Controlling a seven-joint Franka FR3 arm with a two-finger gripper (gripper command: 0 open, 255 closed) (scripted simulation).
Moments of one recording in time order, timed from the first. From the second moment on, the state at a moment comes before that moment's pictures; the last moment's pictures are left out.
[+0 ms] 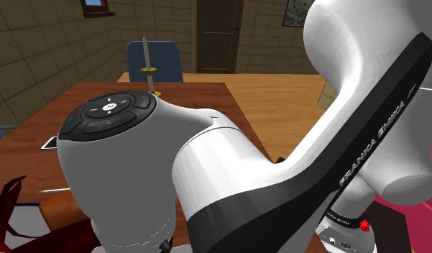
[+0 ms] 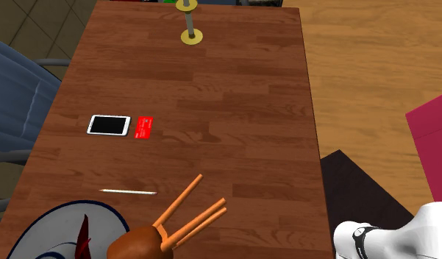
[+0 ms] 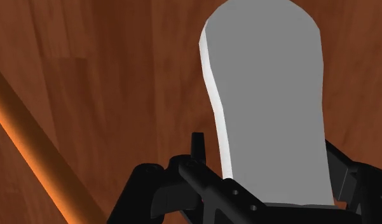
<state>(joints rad) 0.54 0.09 0.52 -2.16 -0.08 2.25 0.31</state>
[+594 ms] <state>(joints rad) 0.53 0.07 0.51 -2.16 -0.06 2.20 0.30</state>
